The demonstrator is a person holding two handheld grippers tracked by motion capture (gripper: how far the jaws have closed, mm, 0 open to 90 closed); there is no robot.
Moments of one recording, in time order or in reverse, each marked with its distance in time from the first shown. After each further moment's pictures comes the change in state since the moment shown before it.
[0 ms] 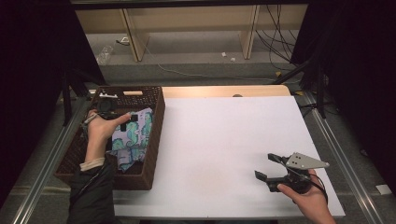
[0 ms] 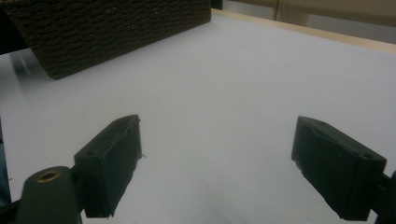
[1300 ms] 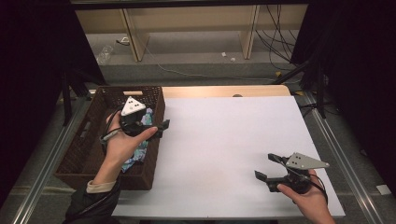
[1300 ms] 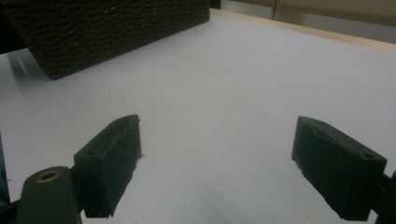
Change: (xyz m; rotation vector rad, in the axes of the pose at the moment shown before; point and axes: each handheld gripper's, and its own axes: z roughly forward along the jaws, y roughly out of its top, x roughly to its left) left arm -0.108 -0.028 -0.050 -0.283 -0.258 0.362; right arm 0.001 0.000 0.000 -0.001 -0.005 0.006
